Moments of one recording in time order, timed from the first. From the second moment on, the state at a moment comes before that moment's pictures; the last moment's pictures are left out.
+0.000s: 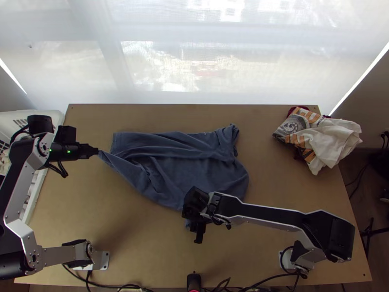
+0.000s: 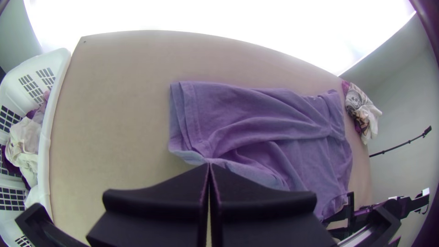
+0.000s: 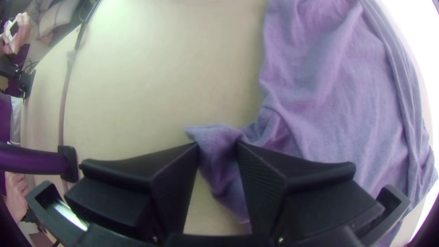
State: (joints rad) left arm 0.26 1.38 1.20 -0.85 0.42 0.19; right arm 1.16 1.72 1.00 -0.37 -0.17 -0.23
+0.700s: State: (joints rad) left arm 0.26 1.33 1.18 -0.88 0.42 0.19; right arm 0.95 1.57 1.05 -0.50 -0.16 -0.26
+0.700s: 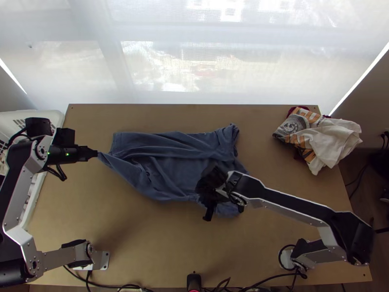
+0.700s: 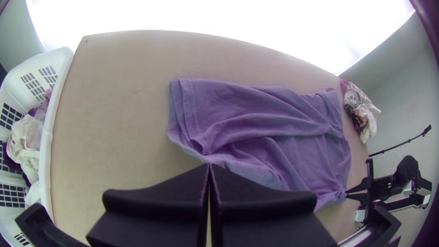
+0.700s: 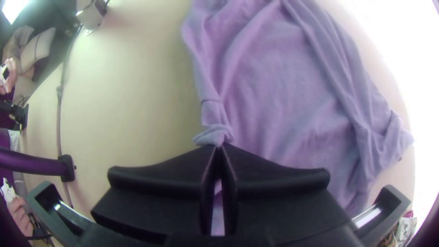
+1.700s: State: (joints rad) left arm 0.22 1.36 1.17 -0.74 0.42 0.16; right arm 0.66 1.53 1.34 -0.61 -0.15 -0.30
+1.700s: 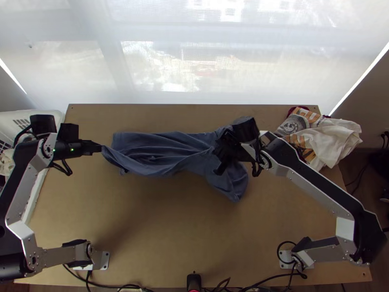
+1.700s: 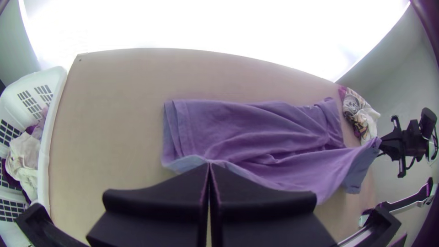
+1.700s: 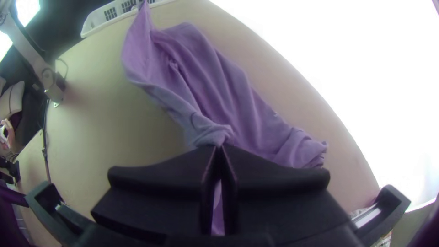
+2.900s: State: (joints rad) left arm 0.07 1.56 1.19 -0.78 0.43 0.11; right arm 0.55 1.68 1.43 -0.60 -0.12 -0.33
